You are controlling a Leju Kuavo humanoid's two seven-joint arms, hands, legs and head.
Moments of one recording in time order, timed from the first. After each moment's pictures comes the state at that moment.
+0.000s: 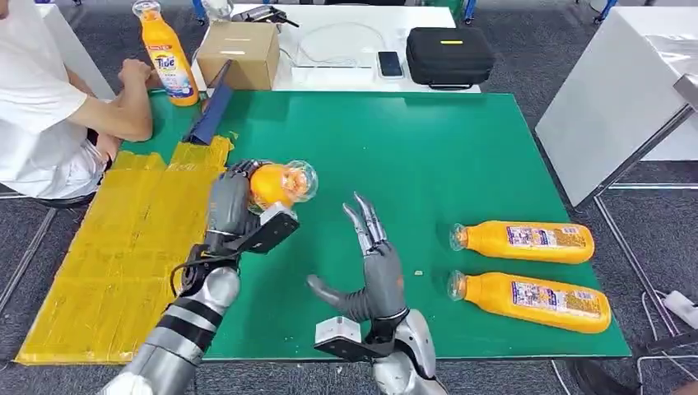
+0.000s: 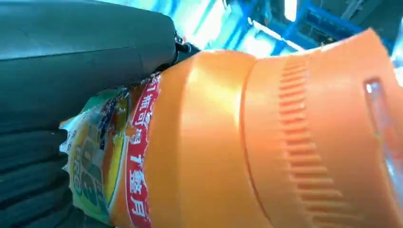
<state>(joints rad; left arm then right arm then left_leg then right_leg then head) -0.46 -0.12 -0.27 -1.01 -1.00 0.61 -0.24 -0.10 0.22 0.50 -1.35 0.66 -0.55 -0.51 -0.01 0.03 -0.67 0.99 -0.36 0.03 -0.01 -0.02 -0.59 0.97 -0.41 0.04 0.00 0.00</state>
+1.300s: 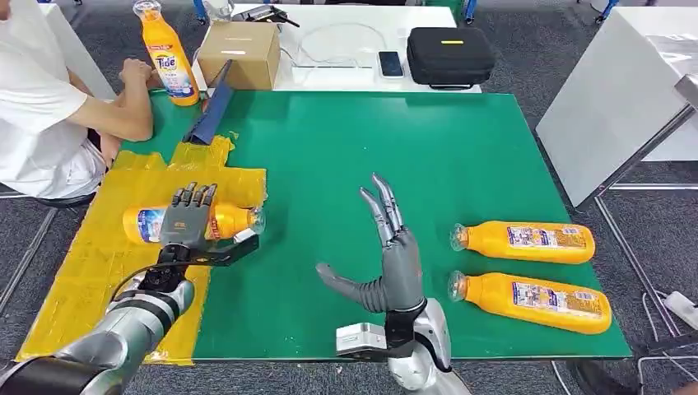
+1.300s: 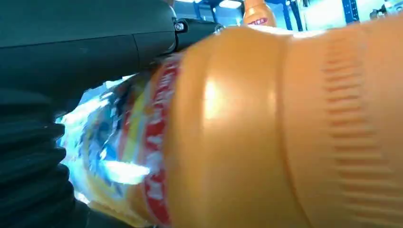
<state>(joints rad) -0.64 0.06 -0.22 -0.37 -1.50 0.69 0.06 -0.13 0.15 0.54 -1.48 0.59 -0.55 -0.52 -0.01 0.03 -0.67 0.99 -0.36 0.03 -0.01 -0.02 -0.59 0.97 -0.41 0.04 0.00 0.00</state>
